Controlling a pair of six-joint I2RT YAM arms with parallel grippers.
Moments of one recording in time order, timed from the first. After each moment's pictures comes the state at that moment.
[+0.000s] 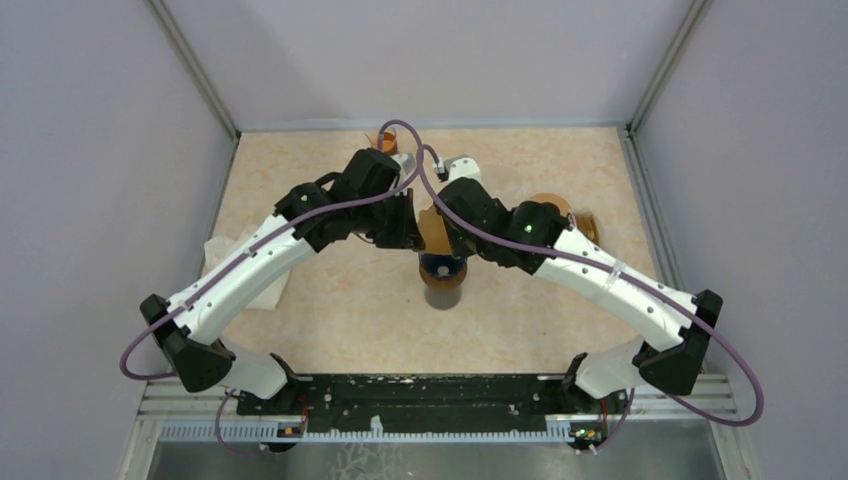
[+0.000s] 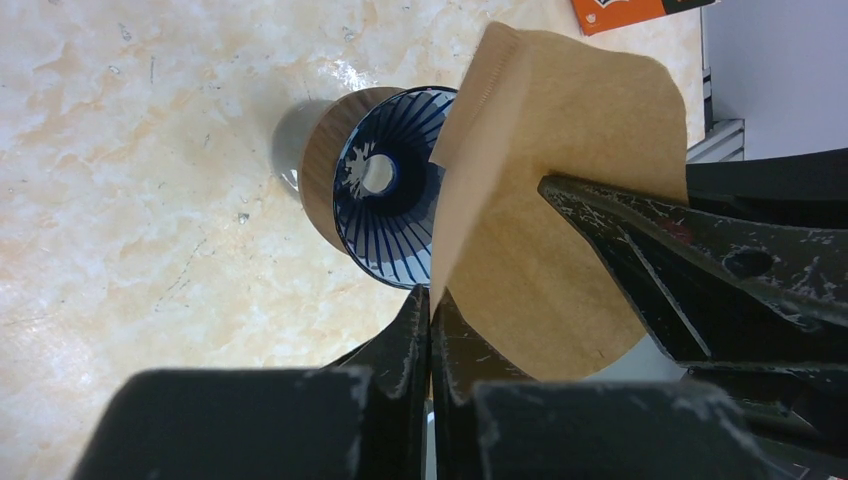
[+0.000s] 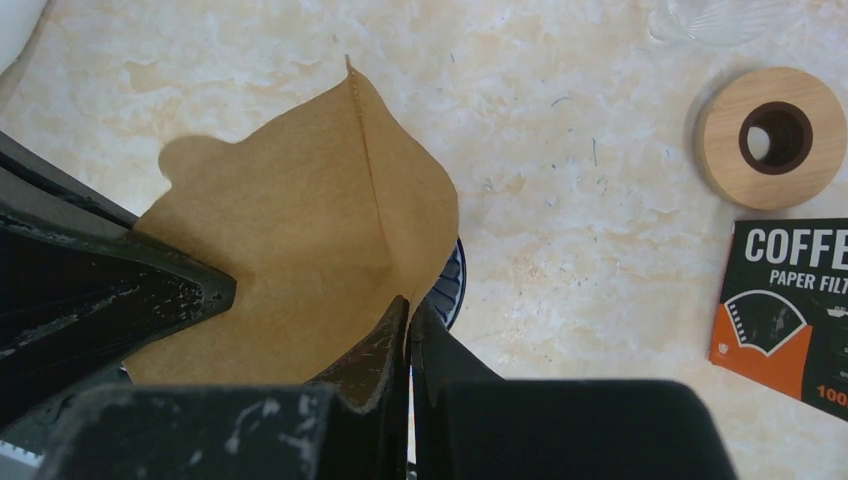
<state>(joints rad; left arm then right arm) -0.83 1.44 1.58 -0.93 0.08 -0.65 0.99 1.36 1.52 -0.97 0.44 0.43</state>
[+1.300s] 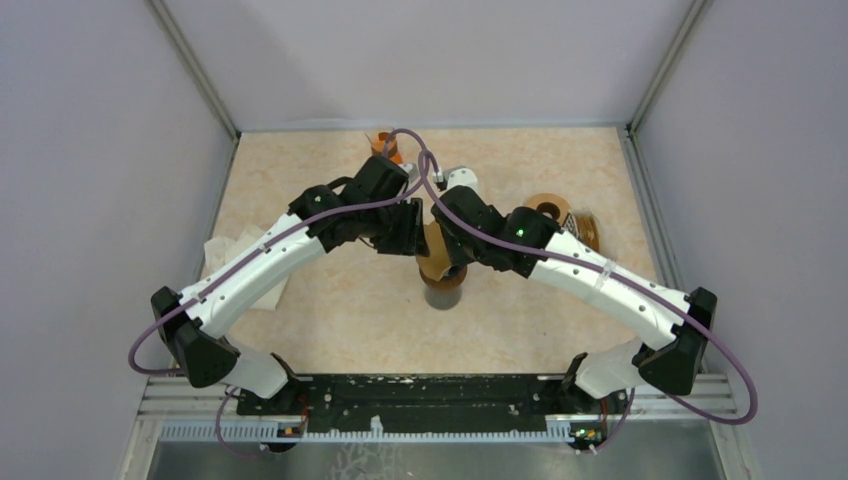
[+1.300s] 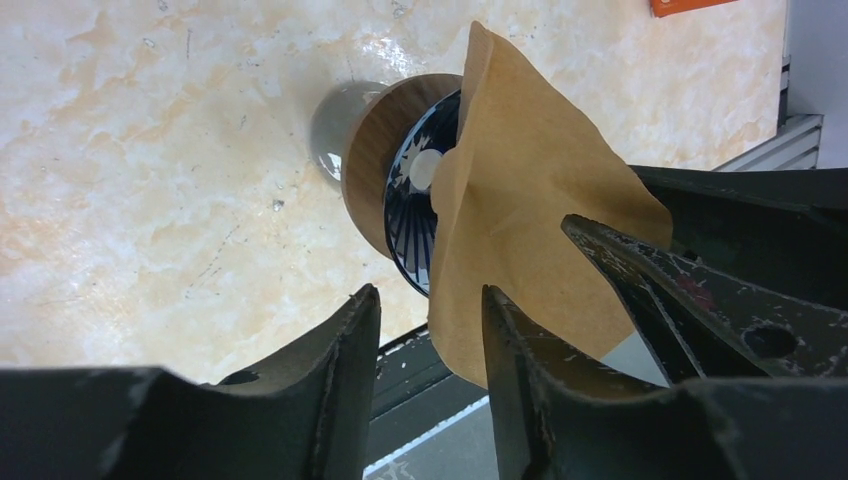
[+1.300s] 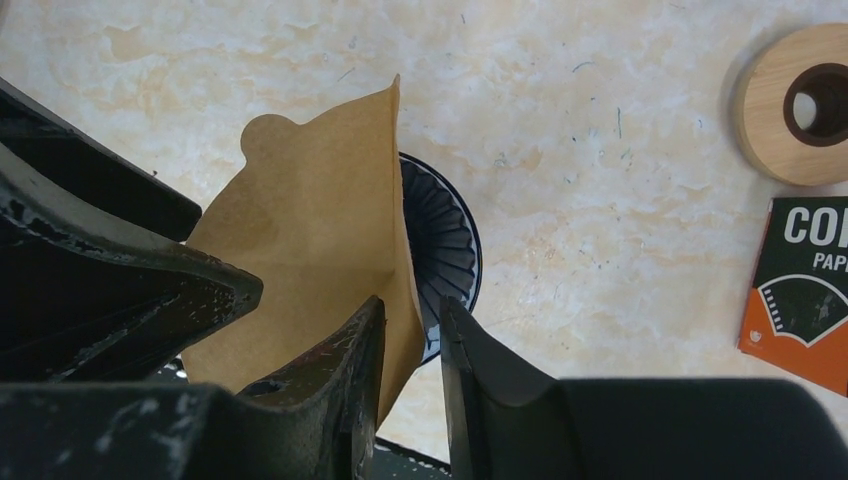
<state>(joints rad) -0.83 1.47 1.52 -0.93 0.06 -0.63 0.99 1.36 1.43 -0.94 0.40 0.46</state>
